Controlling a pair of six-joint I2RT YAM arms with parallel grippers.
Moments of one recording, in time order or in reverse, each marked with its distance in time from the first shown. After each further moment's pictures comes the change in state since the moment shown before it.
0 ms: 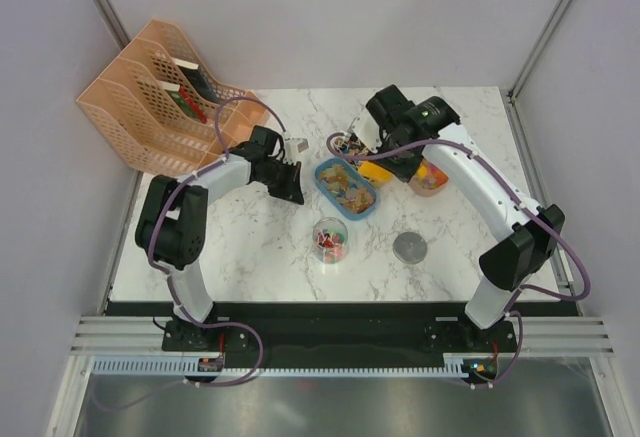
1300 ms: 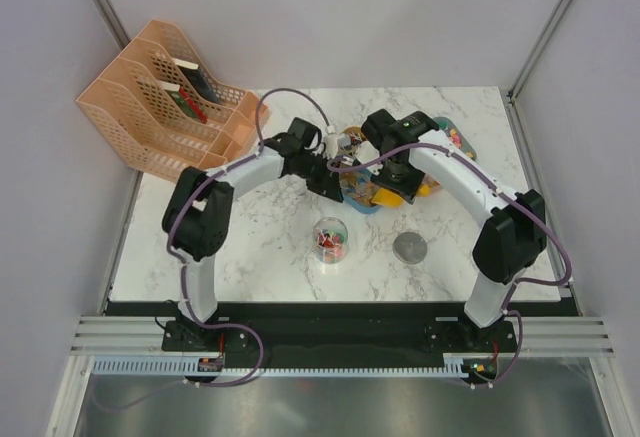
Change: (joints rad) left arm -0.189 0.214 0.249 0.012 0.174 -0.066; right arm -0.021 0.048 -0.204 0.009 0.023 -0.002
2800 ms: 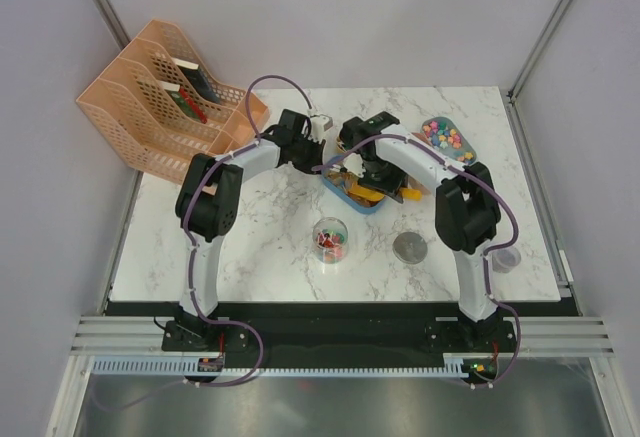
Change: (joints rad) left arm 0.109 0.130 0.101 0.184 -0.325 0.108; right arm 0.021 0.314 0.153 -0.015 0.084 0.002
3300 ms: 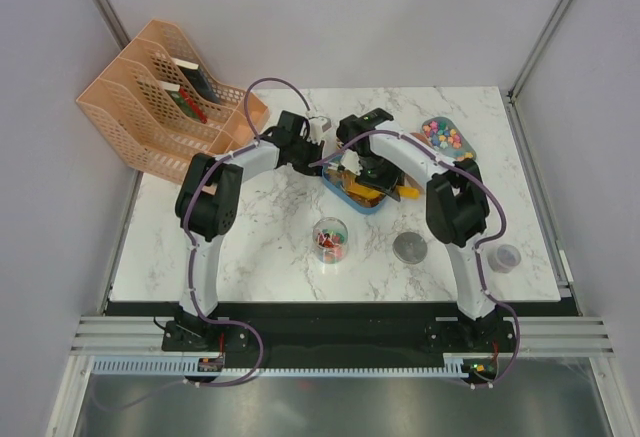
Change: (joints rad) left arm 0.007 0.007 -0.015 0.012 0.033 -0.030; right arm -0.011 0.099 0.109 -0.053 -0.003 0.000
